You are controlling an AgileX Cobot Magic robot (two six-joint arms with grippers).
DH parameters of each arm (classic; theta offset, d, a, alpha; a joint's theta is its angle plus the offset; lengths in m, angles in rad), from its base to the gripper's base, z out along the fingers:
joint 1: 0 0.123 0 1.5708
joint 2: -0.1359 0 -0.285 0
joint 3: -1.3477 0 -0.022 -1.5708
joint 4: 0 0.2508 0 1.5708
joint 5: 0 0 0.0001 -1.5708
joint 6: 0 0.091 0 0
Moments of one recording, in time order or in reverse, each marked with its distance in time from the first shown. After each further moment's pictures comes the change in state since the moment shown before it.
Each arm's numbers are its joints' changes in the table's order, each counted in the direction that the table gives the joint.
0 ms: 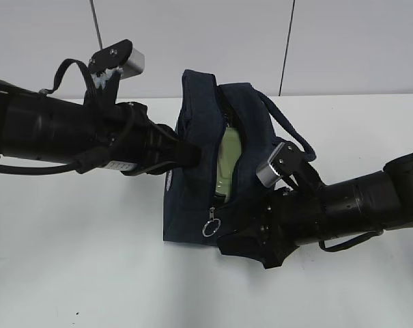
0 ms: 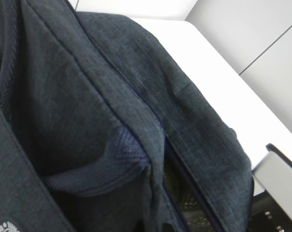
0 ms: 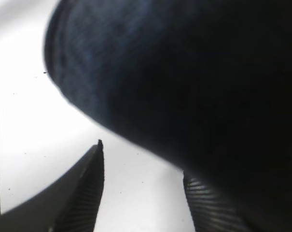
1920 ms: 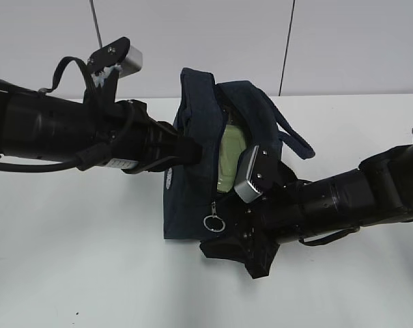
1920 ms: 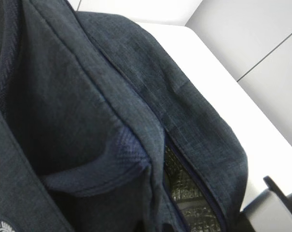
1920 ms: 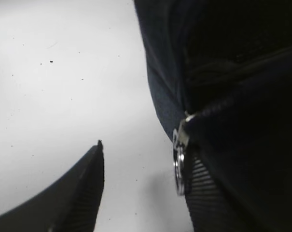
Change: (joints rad) left arm 0.000 0.000 0.000 -0.037 -0.008 0.000; right arm 0.061 -0.044 0.061 0.008 0.005 -0.206
